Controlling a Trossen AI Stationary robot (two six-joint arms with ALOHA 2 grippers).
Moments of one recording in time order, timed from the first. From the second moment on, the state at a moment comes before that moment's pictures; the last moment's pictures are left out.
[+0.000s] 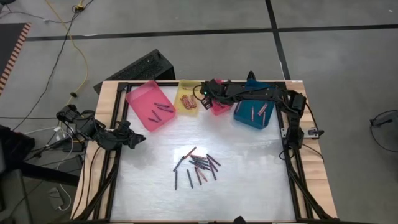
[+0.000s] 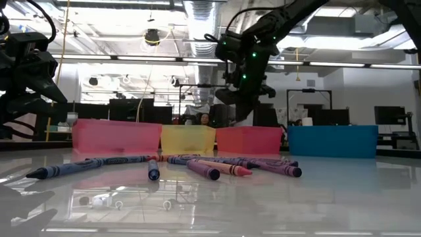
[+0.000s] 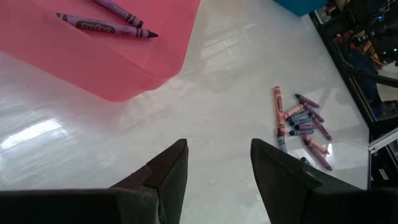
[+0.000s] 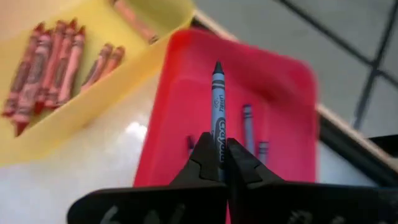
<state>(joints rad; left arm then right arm) -0.54 0.02 0.22 -0.90 -0.63 -1.37 -0.40 1.85 1.42 -0.57 0.48 0.40</state>
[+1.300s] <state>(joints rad) -0.54 0.02 0.22 -0.90 -0.63 -1.37 -0.29 1.85 1.66 -0.86 -0.25 0.18</state>
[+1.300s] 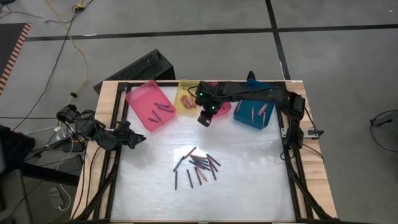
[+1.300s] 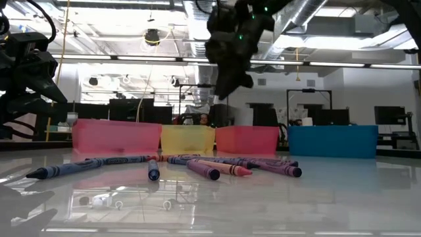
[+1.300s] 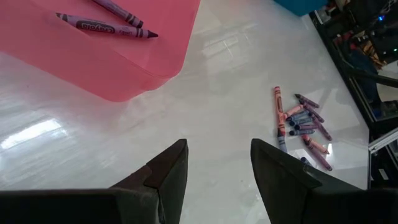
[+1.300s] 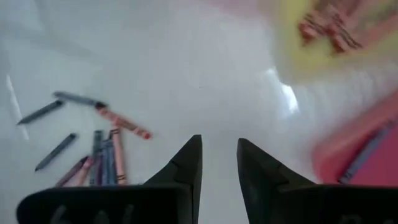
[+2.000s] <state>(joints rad) -0.54 0.02 0.22 -0.90 -0.63 -1.37 0.01 1.95 1.58 -0.51 -0.26 -0.40</state>
